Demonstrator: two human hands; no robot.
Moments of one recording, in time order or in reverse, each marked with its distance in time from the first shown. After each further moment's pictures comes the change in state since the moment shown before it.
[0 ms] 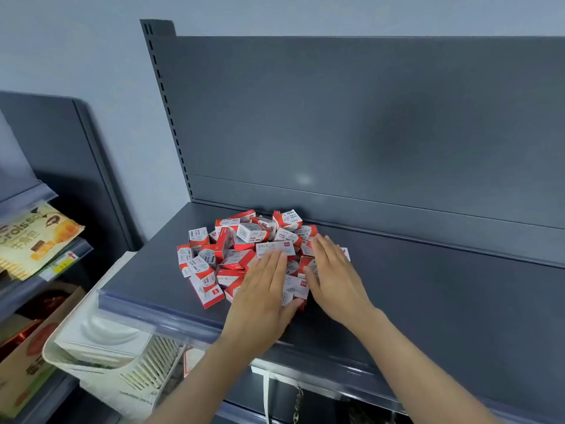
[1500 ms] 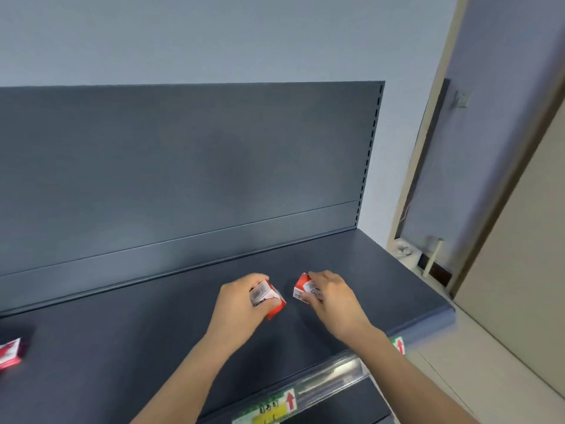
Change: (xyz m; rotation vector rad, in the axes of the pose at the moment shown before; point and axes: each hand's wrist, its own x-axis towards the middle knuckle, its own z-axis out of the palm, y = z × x) left_hand 0.093 0.436 0.007 -0.880 -0.227 0.241; right_hand -0.261 0.343 -0.198 -0.013 0.217 0.636
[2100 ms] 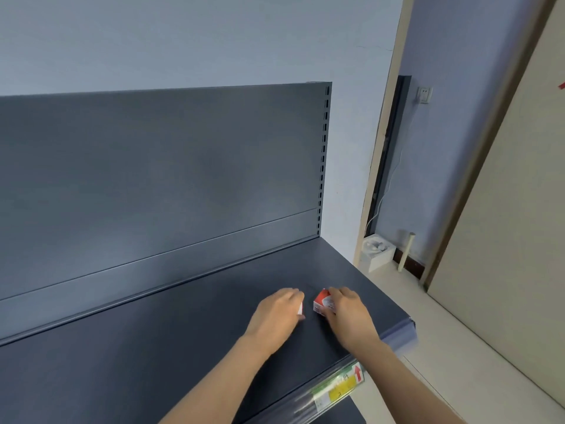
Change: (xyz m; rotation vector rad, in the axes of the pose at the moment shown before) left_hand 0.074 0.041 0.147 0.520 -0.363 0.418; right_hand 0.012 0.114 -0.024 -0.049 0.001 0.313
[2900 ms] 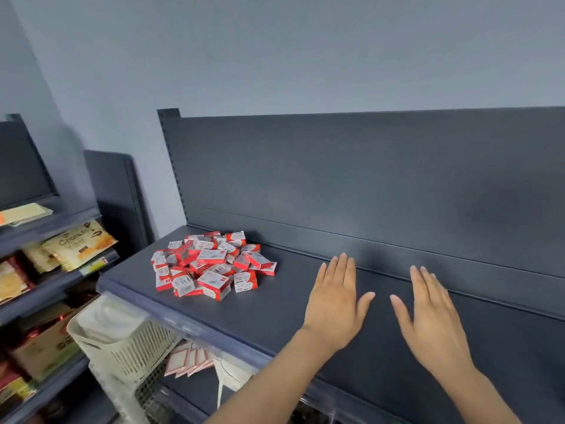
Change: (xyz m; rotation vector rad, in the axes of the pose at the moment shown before) left_hand -0.250 -0.088 -0.117 0.209 0.242 -0.908; right_hand -0.077 -0.235 0.062 0.116 0.083 -0.769
